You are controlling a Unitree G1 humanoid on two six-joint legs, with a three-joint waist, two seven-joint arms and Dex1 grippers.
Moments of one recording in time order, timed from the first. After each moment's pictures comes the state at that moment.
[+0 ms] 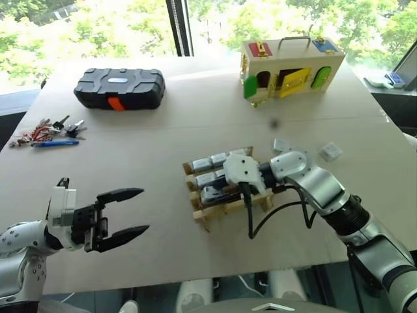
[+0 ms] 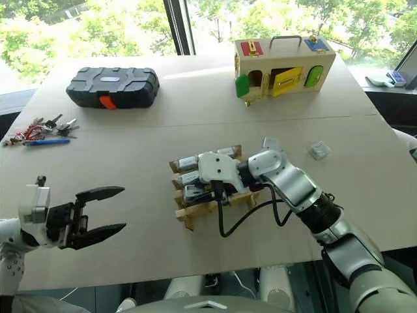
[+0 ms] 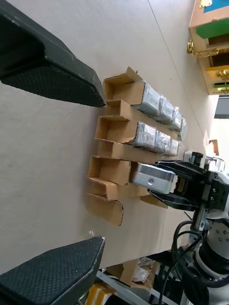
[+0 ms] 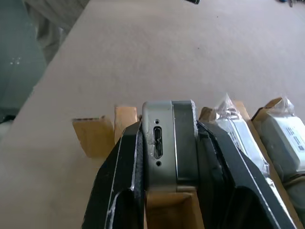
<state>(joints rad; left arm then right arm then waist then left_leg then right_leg) 0.23 0.79 0.44 -0.03 -0.73 0.06 -1.52 -0.68 -0.40 0.55 -0.10 0.23 0.36 1.15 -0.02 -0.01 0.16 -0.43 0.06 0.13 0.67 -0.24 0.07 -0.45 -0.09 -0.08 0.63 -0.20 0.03</state>
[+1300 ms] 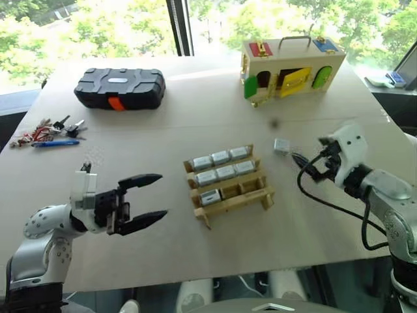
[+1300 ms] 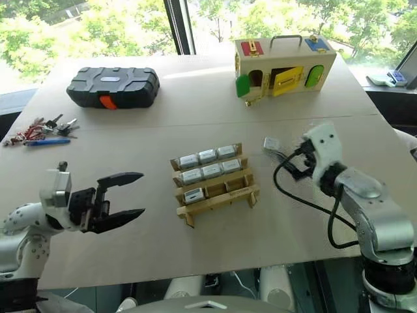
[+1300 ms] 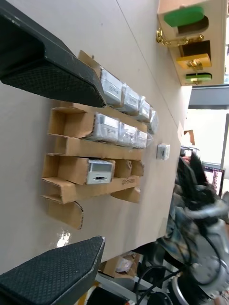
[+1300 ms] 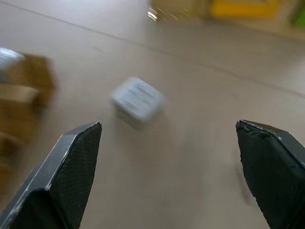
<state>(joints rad) 0.07 0.72 0.34 -0.06 -0.73 0.12 -1.47 -0.16 -0.50 -0.17 -0.47 0.24 0.87 0.35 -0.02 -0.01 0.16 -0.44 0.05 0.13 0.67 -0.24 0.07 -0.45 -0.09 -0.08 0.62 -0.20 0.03</state>
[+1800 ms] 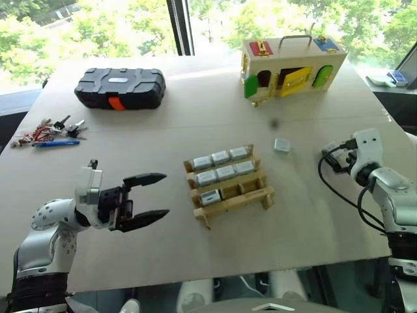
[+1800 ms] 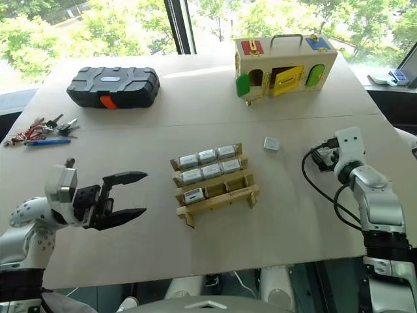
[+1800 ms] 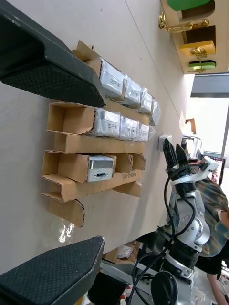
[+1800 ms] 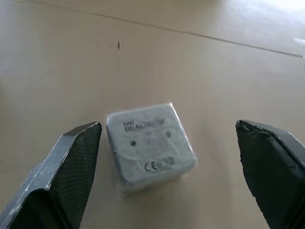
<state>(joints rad) 0.00 0.73 0.32 -0.01 -0.73 0.15 -1.52 -0.31 -0.54 -0.20 0.10 0.20 0.52 0.43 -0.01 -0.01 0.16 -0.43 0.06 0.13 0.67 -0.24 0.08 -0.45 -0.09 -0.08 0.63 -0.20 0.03</state>
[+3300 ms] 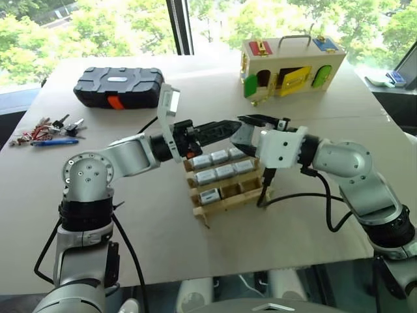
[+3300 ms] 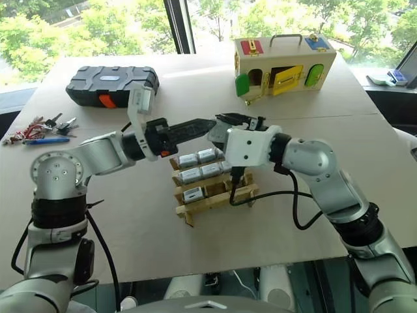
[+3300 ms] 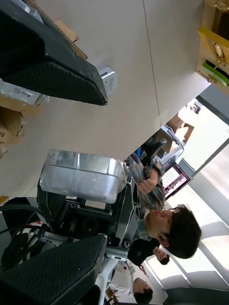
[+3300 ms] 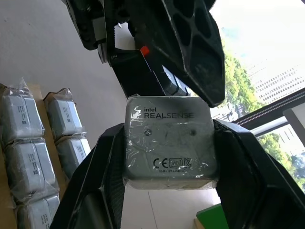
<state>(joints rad) -0.61 0.59 0.14 -0.15 -1.51 1.11 -0.25 -0.58 -0.56 0.31 -0.44 -0.08 0.17 0.74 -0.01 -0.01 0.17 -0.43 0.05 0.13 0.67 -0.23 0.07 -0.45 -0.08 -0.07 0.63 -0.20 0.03</state>
